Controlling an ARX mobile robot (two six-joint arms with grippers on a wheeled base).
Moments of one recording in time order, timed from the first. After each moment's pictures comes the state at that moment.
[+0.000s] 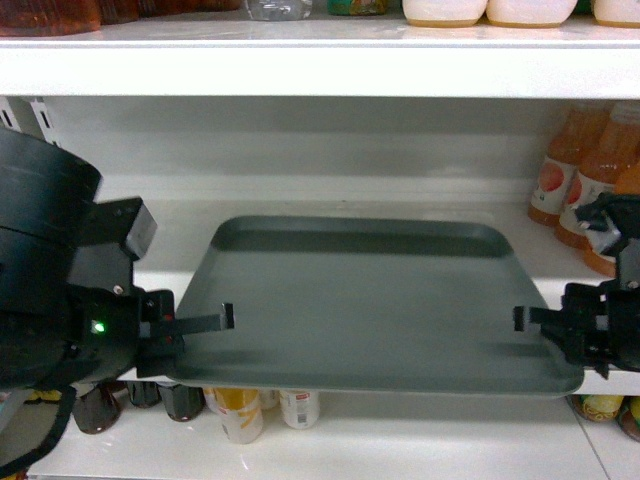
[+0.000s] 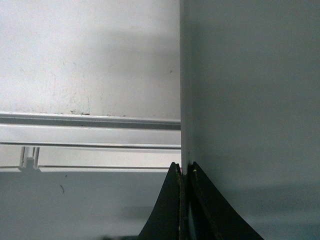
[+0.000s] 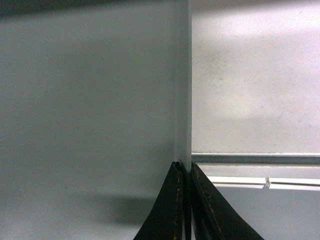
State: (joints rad) left arm -0.25 1.83 0.72 0.30 -0.10 -0.29; right arm 0.12 1.92 0.76 0.40 -0.08 0.21
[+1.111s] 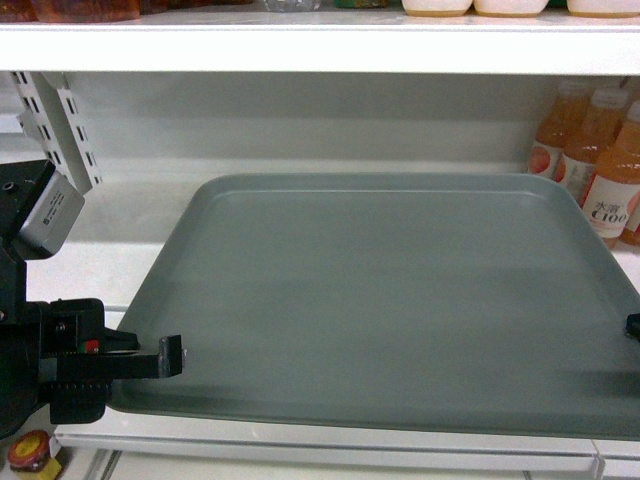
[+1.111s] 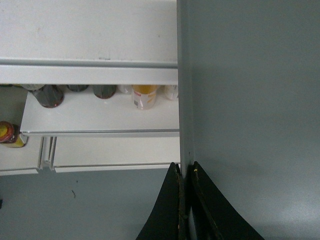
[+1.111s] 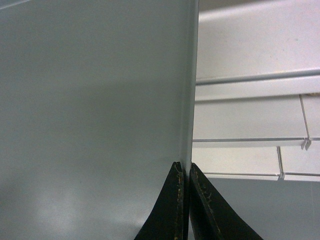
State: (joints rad) left arm -0.32 1.44 0.46 0.30 -0.17 -0.26; right arm 0.10 1.40 0.44 0.35 -0.14 0.25
